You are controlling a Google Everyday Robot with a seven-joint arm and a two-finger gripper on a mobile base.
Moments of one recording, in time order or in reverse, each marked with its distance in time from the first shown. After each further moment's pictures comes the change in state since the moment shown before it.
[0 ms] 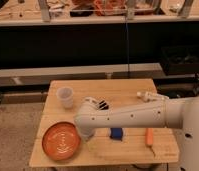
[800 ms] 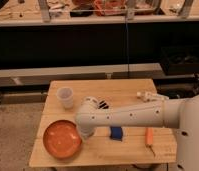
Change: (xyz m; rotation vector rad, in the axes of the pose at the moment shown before) arm 0.000 -0.010 0.006 0.005 -0.017 -0.002
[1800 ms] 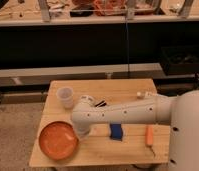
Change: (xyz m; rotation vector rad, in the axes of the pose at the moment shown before) arm -0.014 -0.018 0.005 -0.006 -0.022 -0.063
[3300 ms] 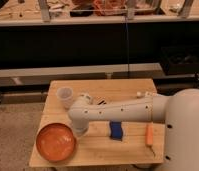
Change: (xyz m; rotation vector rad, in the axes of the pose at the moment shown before) arm -0.008 -0.011 0.004 -0.013 -0.036 -0.044
